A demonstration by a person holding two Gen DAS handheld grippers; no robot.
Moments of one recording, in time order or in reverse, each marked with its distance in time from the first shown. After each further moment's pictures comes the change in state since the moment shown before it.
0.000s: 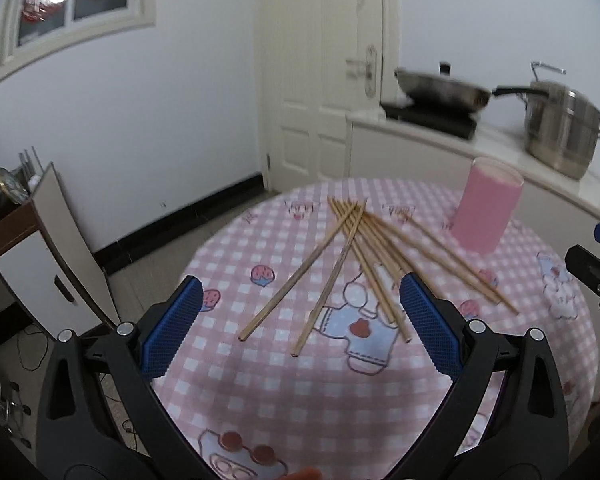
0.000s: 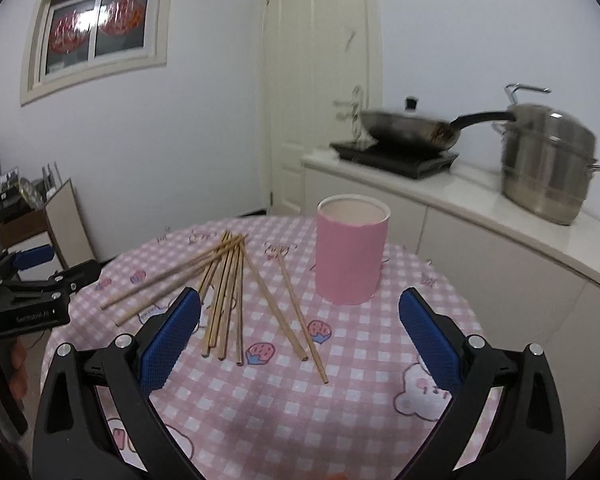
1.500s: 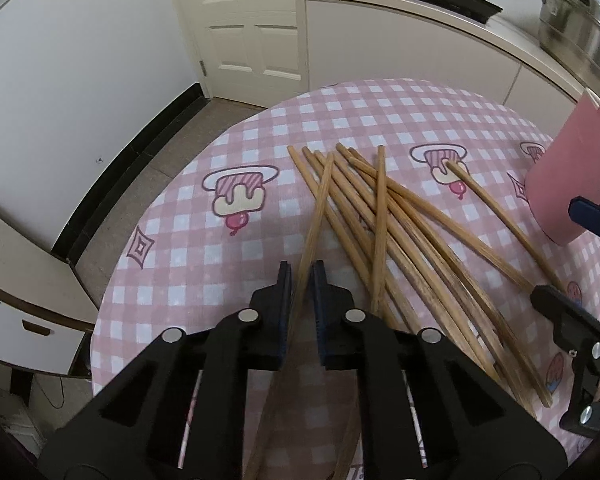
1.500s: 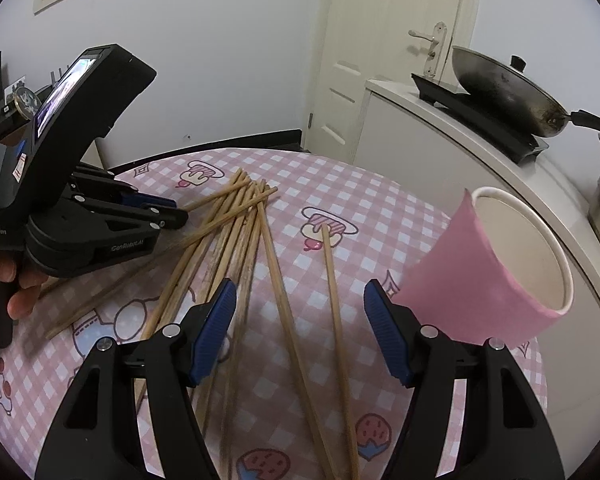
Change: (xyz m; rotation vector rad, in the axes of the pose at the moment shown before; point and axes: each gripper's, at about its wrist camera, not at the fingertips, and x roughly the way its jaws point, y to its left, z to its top) left arm 0.213 -0.024 0.058 0.190 0.426 -0.133; right arm 0.172 0.036 0.028 -0.213 0.306 0.081
